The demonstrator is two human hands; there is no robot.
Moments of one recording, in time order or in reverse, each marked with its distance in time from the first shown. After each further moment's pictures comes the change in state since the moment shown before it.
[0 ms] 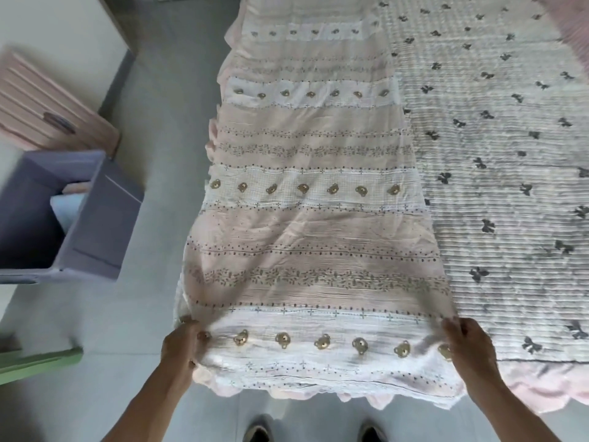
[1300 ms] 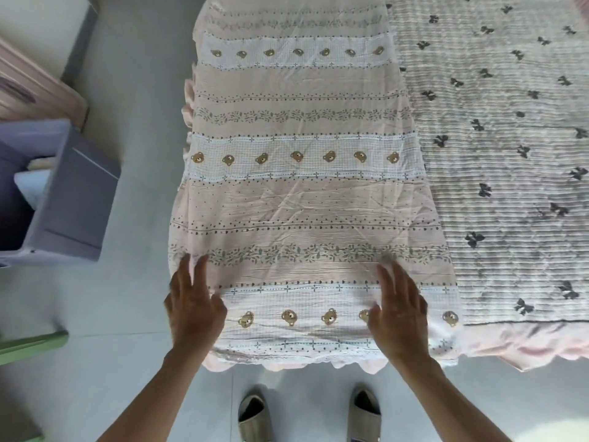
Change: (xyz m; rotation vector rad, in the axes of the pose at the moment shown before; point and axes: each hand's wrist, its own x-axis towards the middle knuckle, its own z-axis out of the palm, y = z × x) left_hand 0.003 -0.027 0.028 1.032 0.146 0.959; right_hand -0.043 -0.016 0.078 -0.612 0.069 -0.622
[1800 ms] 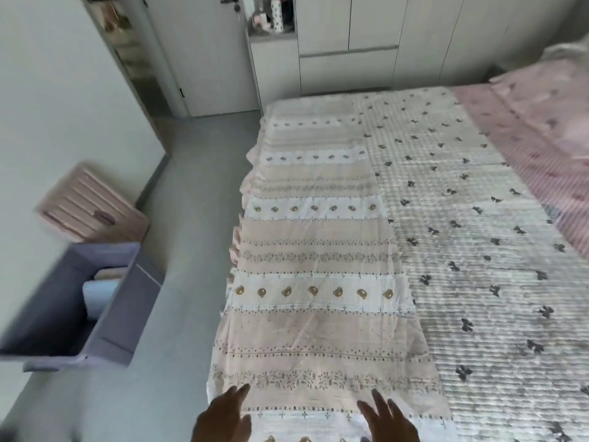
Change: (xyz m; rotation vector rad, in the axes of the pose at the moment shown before) left_hand 0.001 0.066 -0.133 0.244 -0.593 0.058; right_hand -0.005 -0.044 -0.084 -0.107 -0.482 -0.212
